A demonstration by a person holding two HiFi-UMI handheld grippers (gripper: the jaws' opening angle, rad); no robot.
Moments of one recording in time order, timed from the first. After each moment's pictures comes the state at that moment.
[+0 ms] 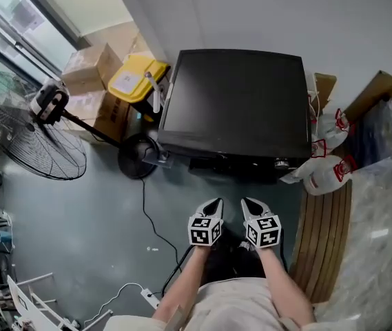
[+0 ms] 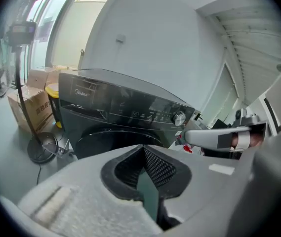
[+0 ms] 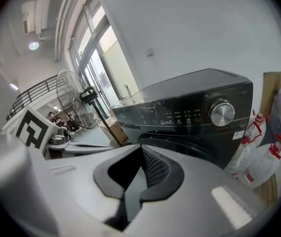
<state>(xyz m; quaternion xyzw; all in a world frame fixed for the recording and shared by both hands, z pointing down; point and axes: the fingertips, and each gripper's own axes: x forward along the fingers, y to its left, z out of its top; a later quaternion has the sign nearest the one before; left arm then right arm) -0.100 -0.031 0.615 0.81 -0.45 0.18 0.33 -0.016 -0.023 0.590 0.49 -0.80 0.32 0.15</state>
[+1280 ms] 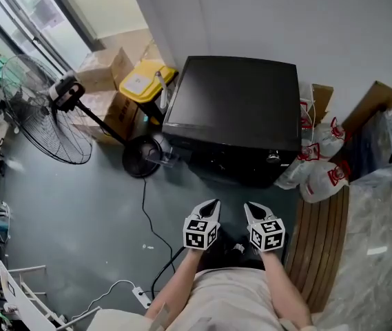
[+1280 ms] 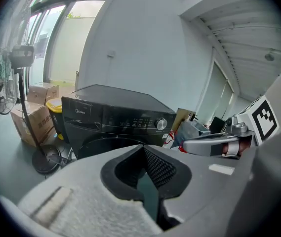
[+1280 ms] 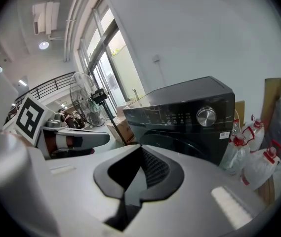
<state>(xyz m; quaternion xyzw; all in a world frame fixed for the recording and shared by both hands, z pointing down) -0.085 0.032 0.546 0.83 -0.46 0.18 0.27 0.014 0.047 0.553 0.46 -0.82 0.29 0.15</state>
